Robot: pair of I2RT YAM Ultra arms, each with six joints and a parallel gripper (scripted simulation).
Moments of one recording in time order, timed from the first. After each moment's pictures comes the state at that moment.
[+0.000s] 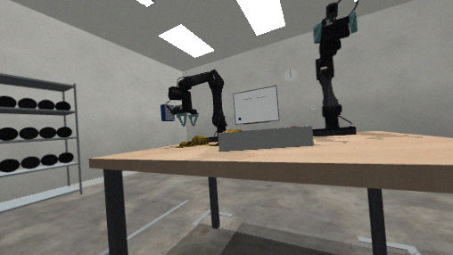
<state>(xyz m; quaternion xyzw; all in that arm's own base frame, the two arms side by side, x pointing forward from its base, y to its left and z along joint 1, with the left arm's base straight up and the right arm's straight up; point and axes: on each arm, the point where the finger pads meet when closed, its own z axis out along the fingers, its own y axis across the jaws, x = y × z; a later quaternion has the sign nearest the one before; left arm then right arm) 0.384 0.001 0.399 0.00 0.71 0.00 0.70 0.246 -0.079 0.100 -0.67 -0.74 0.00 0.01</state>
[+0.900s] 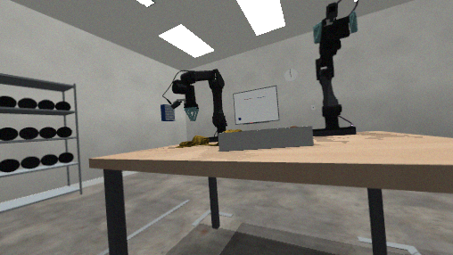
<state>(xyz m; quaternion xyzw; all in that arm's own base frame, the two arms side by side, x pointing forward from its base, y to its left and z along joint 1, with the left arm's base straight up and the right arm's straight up) 0.384 0.001 0.399 0.00 0.71 0.00 0.70 0.247 -0.044 0.127 -0.50 -0.87 0.01 0.03</state>
